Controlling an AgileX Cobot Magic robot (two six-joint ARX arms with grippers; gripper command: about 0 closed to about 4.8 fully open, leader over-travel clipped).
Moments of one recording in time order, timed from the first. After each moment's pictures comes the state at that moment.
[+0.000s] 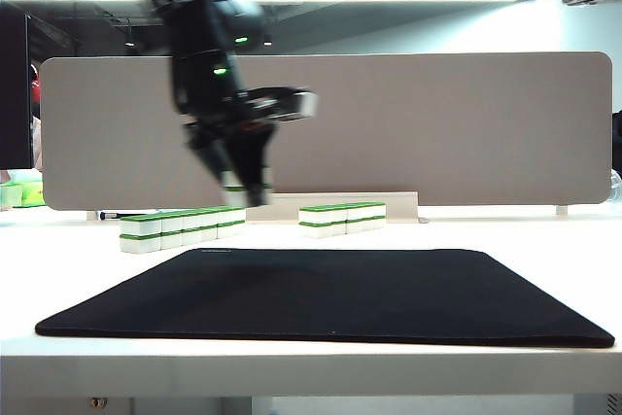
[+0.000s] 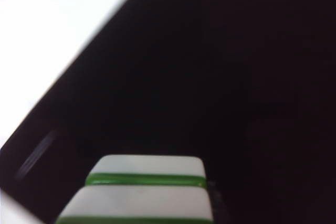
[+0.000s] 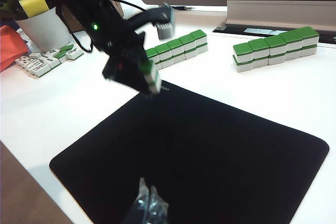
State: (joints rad) left arm -0.46 2.11 1.91 -1.03 0.13 0.51; right arm 0.14 0.57 0.47 -0.15 -0.60 0.08
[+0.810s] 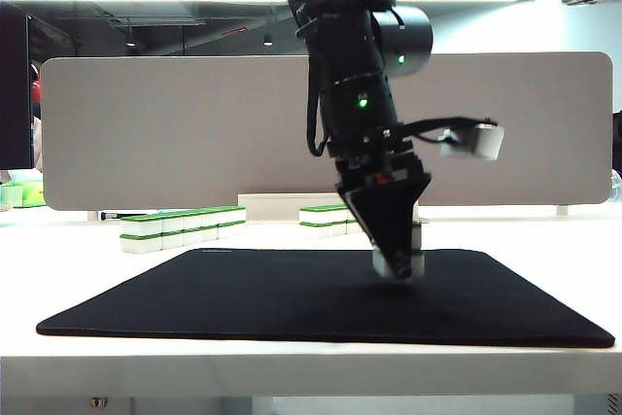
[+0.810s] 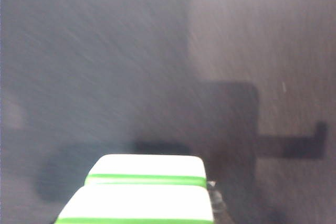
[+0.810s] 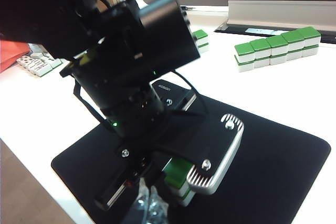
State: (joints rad) left arm -0.81 2.22 1.91 -0.99 0.13 0.70; right arm 0.14 0.57 0.47 -0.15 -0.60 0.08
